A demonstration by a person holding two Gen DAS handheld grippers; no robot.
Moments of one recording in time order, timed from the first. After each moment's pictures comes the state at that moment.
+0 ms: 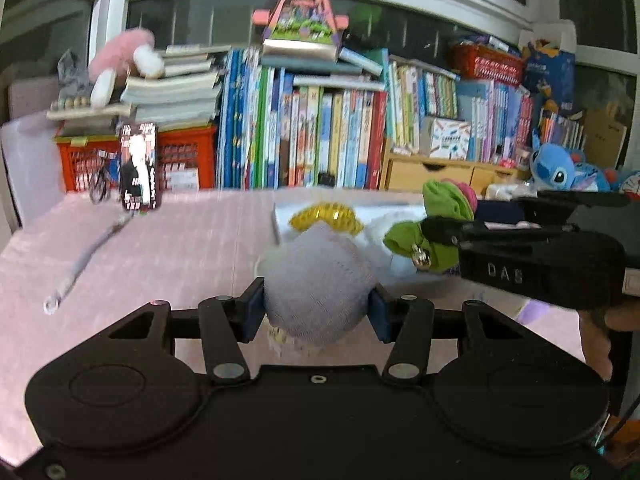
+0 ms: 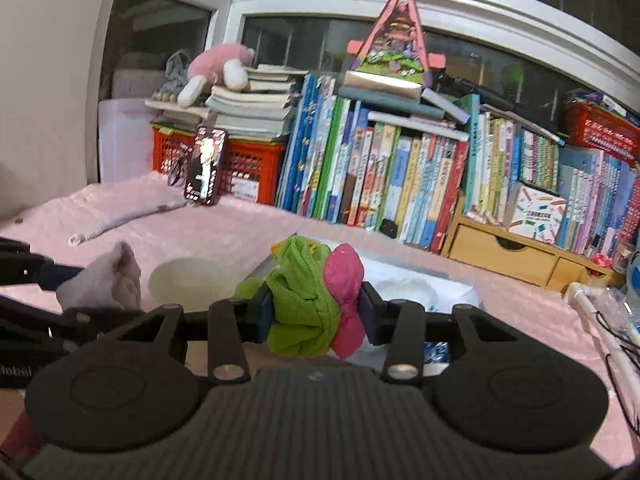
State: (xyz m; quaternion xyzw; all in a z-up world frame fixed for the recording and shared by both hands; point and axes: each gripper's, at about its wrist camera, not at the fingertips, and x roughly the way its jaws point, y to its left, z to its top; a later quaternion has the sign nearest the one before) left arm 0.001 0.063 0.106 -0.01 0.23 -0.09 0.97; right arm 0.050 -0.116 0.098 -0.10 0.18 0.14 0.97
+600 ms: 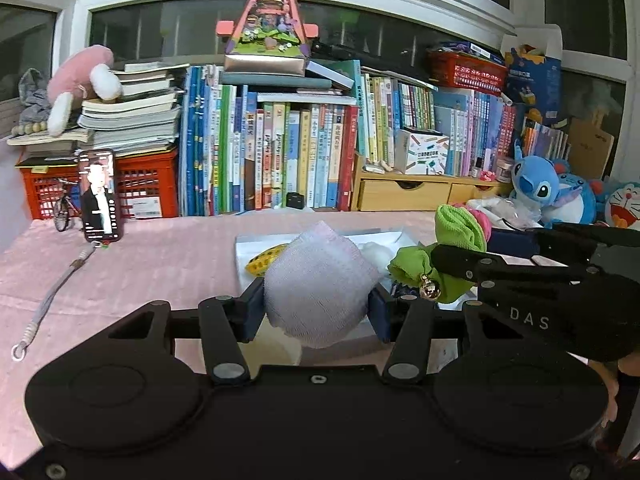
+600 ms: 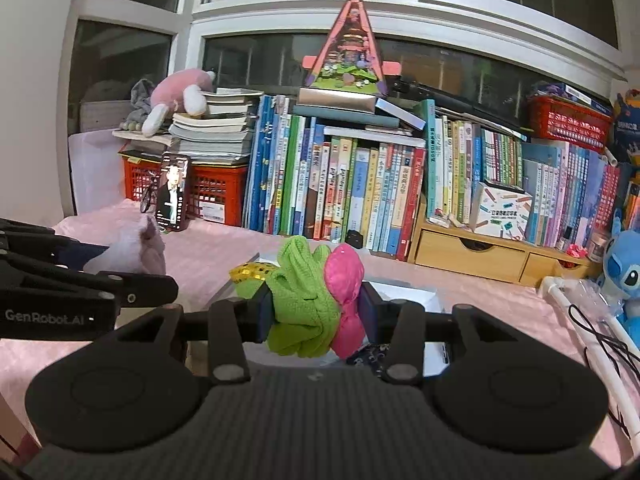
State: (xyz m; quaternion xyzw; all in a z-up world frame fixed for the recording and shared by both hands) left arm 0.055 0.028 0.138 -0.01 0.23 -0.12 0.96; right arm 0.057 -0.154 0.118 -0.06 0.18 0.11 0.97
